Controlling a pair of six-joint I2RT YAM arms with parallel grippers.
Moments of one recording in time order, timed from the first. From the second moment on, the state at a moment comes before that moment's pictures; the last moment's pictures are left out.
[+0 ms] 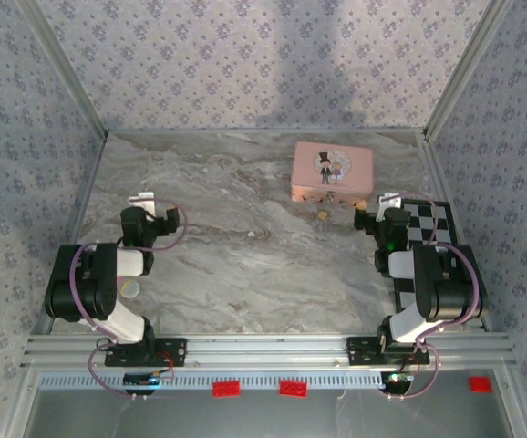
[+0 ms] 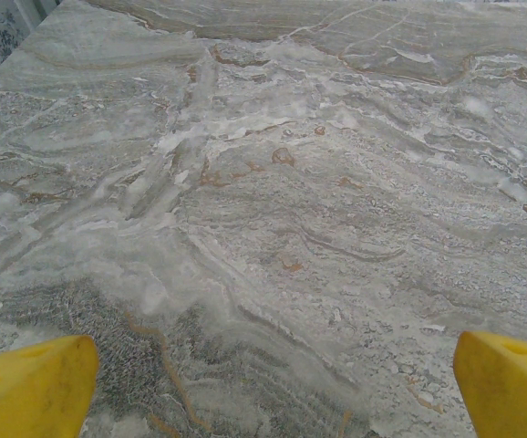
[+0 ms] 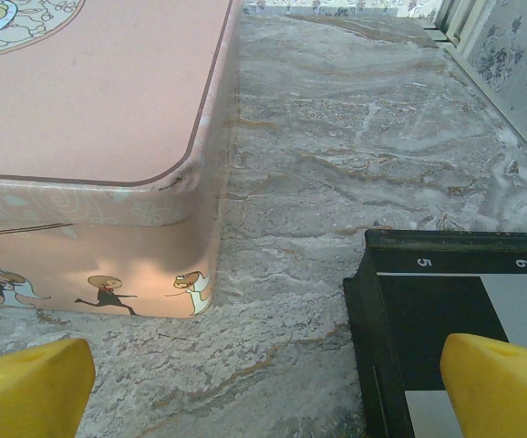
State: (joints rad) left arm 0.02 1.55 0.40 0.72 -0.04 -0.03; right arm -0.01 1.53 0.37 0.75 0.12 -0.02
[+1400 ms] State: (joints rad) left arm -0.28 0.69 0.60 -0.61 0.12 -0.63; right arm 0.49 0.73 0.55 -0.35 -0.07 0.49
